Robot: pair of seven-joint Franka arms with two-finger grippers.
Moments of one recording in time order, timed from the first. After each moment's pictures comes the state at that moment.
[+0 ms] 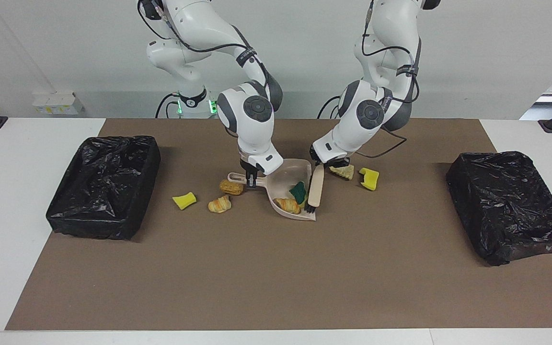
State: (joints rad) left arm -0.49 0.15 -0.01 -1.99 -0.32 1.95 -0.02; right arm 0.40 0.30 0.12 -1.86 -0.13 2.05 -0.98
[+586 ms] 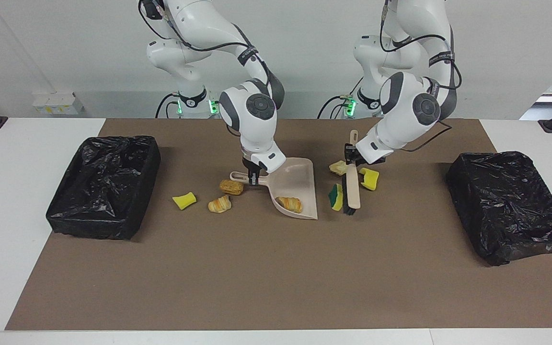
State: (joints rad) left arm -0.33 0.09 0.03 -1.98 -0.30 1.84 0.00; right arm 0.41 0.30 0.13 -1.86 -0.13 2.05 -0.98
